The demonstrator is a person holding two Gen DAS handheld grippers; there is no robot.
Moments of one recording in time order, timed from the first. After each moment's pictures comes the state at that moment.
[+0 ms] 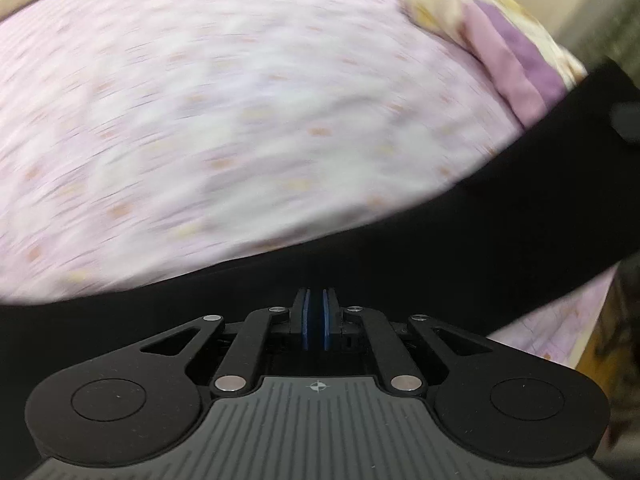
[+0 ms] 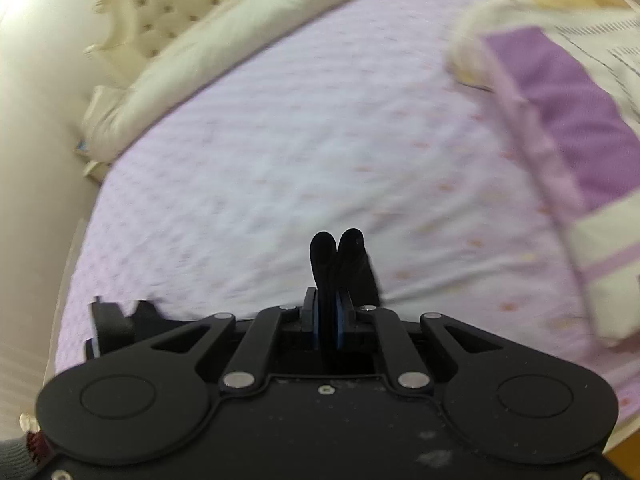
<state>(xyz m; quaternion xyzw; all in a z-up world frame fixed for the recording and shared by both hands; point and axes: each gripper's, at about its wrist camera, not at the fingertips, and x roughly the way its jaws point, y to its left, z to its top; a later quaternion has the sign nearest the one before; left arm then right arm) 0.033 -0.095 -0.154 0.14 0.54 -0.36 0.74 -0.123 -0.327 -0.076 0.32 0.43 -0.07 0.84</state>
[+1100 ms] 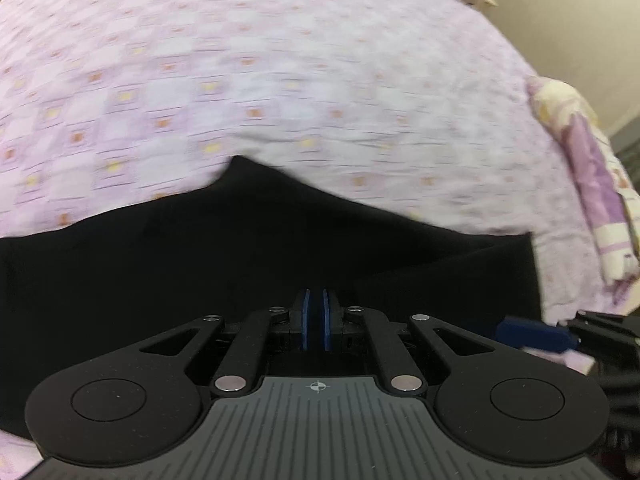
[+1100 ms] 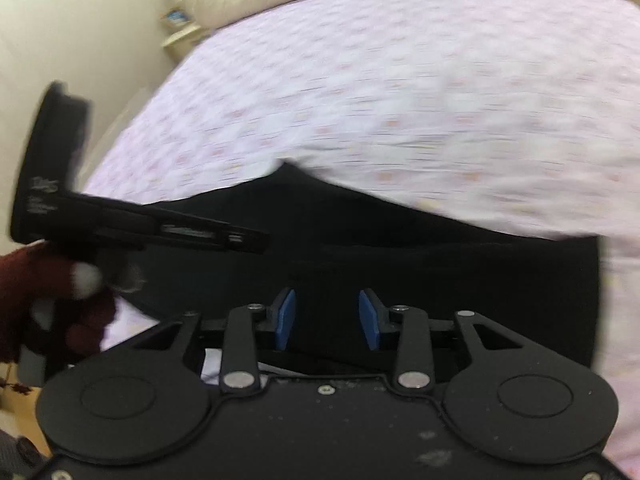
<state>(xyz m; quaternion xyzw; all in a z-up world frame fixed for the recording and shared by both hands) 0.111 0.135 -0.124 0.04 0.56 -0.30 0.77 -0.055 -0.012 -0.118 0.19 0.48 0.04 0.85</state>
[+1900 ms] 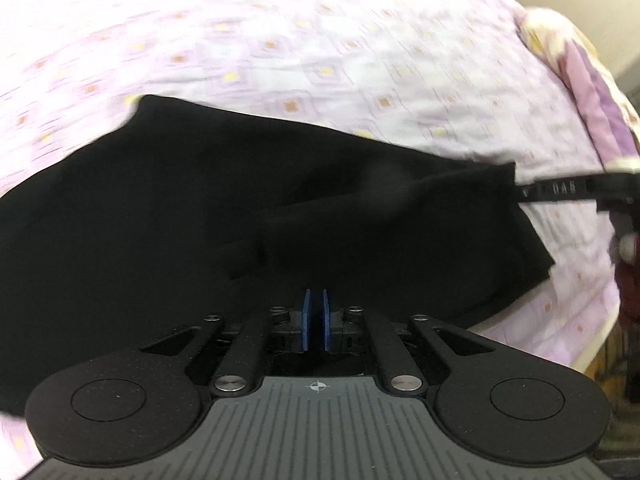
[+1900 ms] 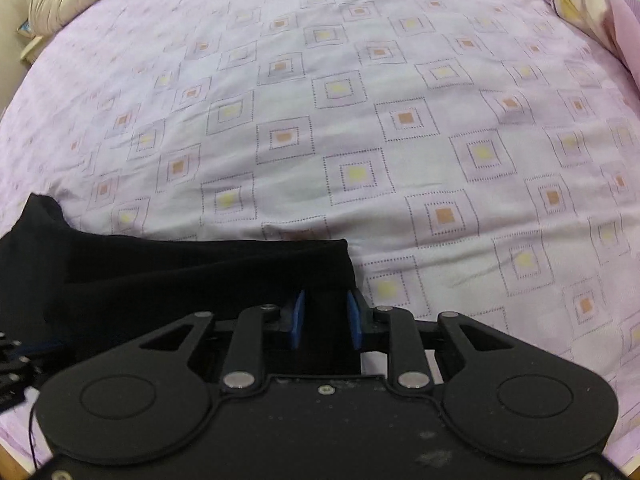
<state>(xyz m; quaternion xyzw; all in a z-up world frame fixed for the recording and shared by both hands) 0.068 0.090 -0.153 0.10 0.58 -0.28 0.76 -0.028 -0.154 -0.190 0.18 0.56 -0.11 0.80</state>
